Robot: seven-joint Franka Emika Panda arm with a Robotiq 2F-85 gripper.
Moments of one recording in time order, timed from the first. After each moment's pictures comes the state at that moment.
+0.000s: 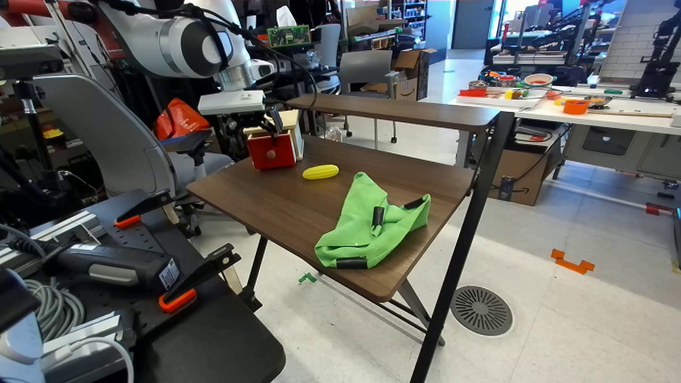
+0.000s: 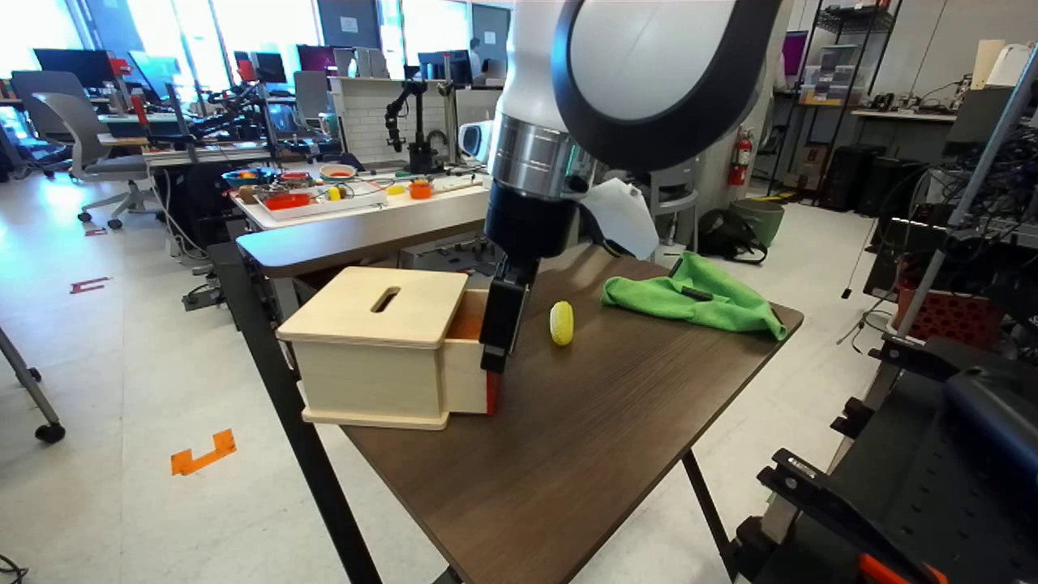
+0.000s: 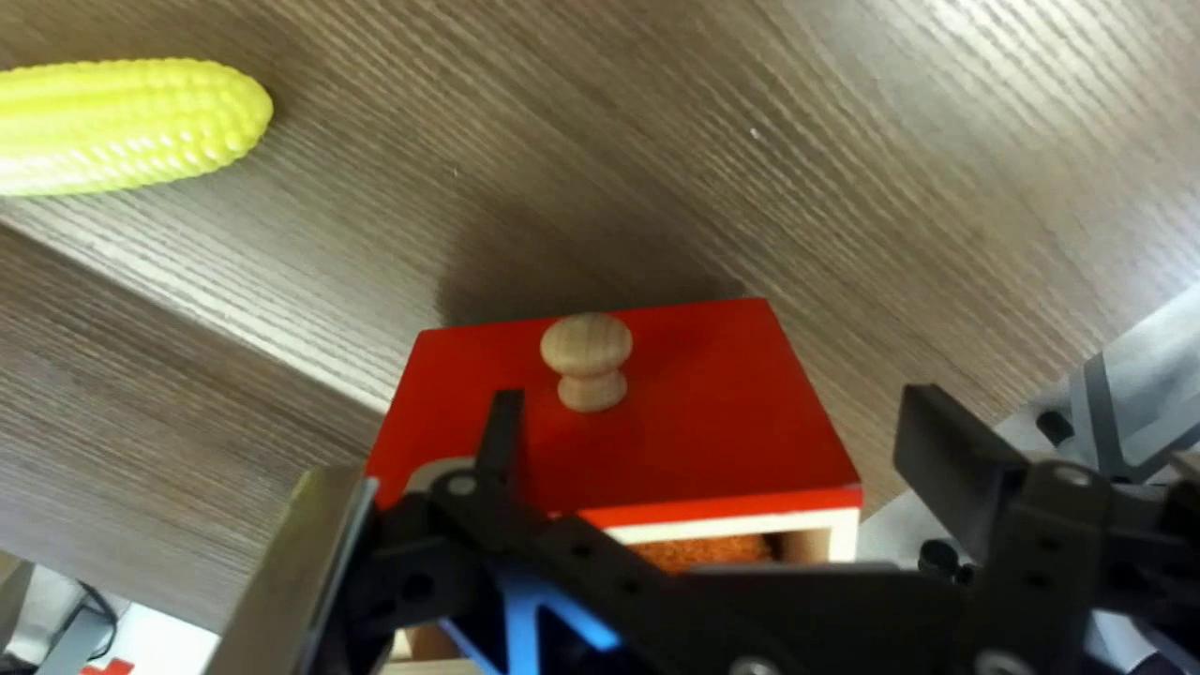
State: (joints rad) arm 0.07 0.67 0.23 -2.01 -0.21 2.85 -0.36
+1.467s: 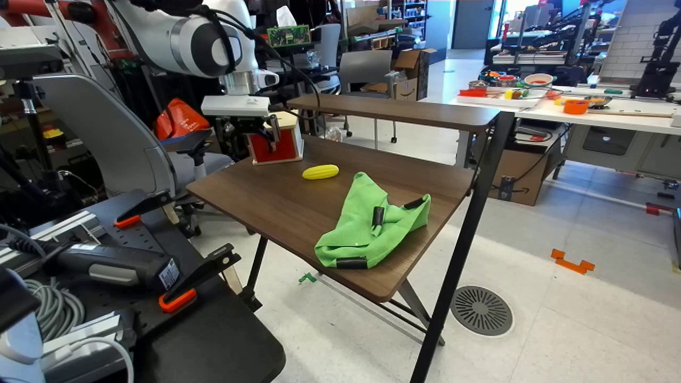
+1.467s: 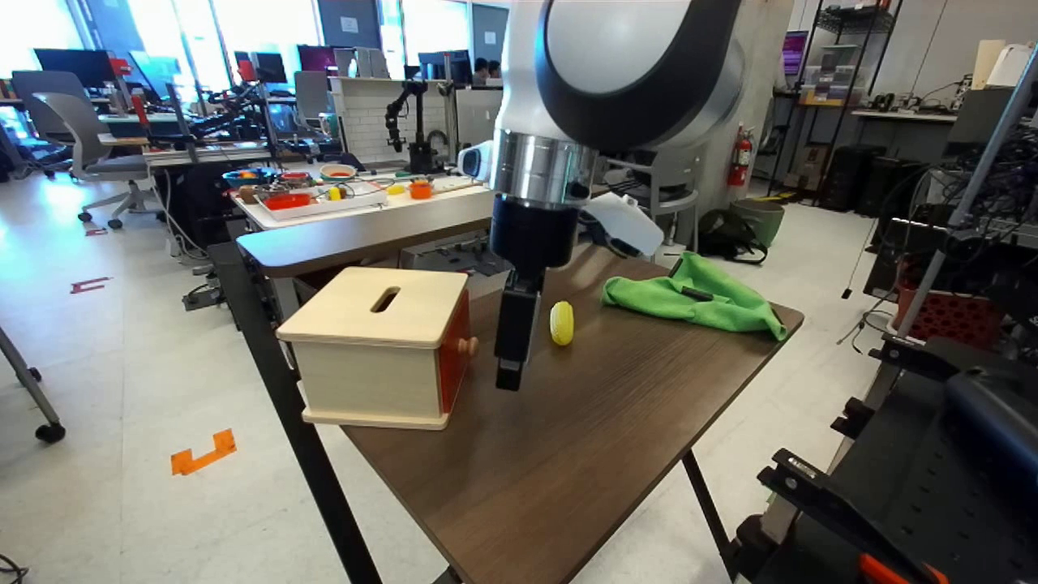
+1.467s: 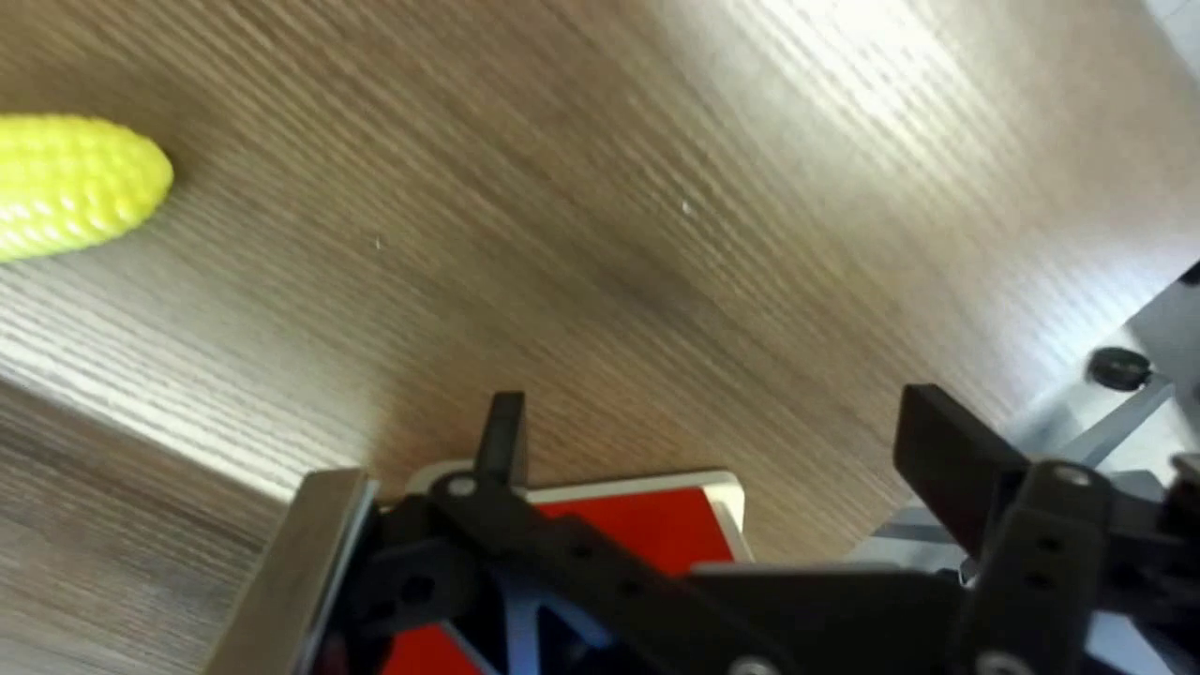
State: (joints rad) arm -0.05 0.71 0.35 -1.95 -0.20 2.67 -0.45
